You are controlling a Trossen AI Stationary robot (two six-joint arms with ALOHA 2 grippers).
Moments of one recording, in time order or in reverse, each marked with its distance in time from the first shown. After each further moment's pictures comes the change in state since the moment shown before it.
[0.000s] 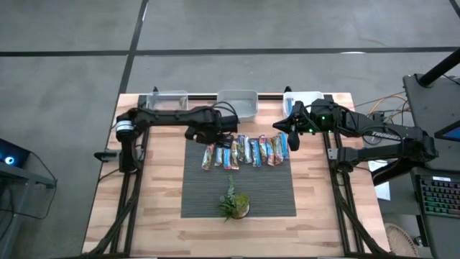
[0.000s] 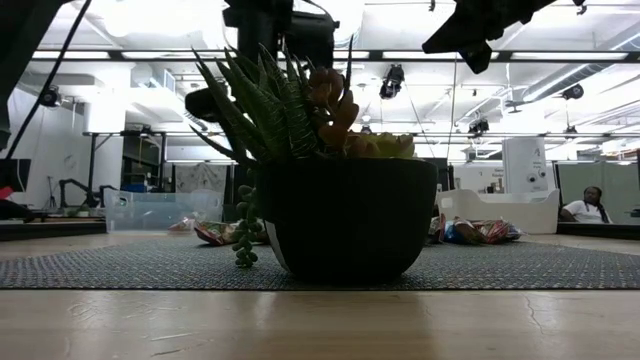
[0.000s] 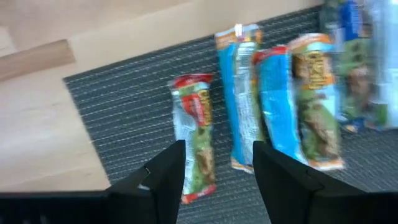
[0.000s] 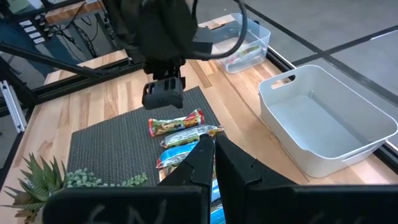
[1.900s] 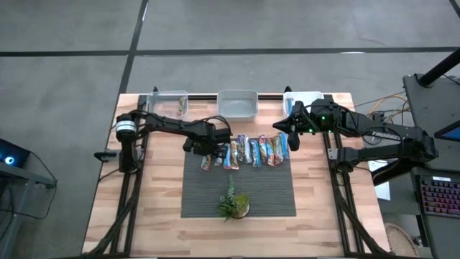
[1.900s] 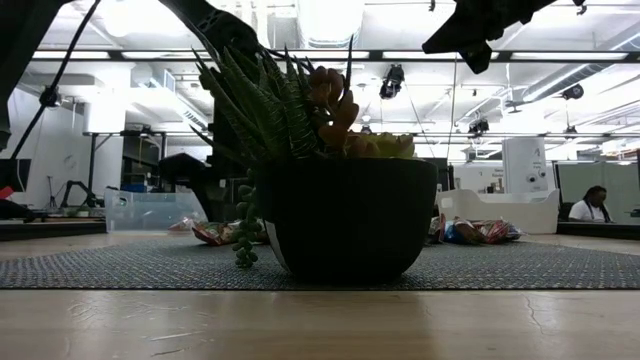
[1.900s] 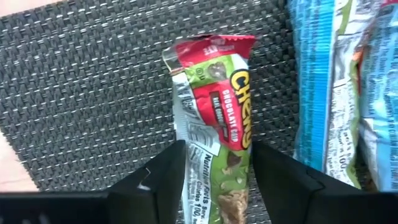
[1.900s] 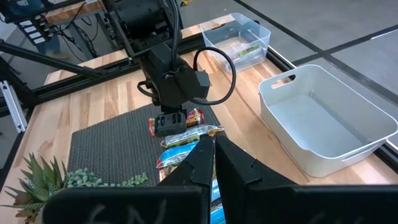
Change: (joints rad) left arm 0.001 0.001 -0.382 0.395 0.098 -0.027; right arm 0.000 0.000 0.000 0.000 -0.001 0.003
